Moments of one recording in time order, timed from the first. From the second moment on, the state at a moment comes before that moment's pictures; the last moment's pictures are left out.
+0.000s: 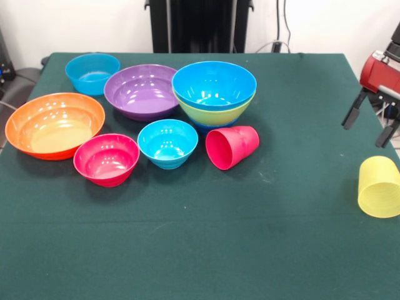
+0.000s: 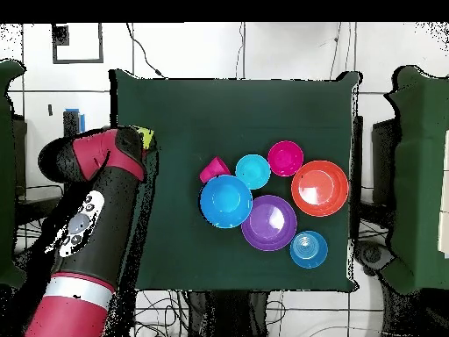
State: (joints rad) arm 0.44 -0.25 -0.48 1.09 0.13 0.65 2.73
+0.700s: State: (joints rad) arm 0.43 -0.26 -0.42 1.09 0.13 0.65 2.73
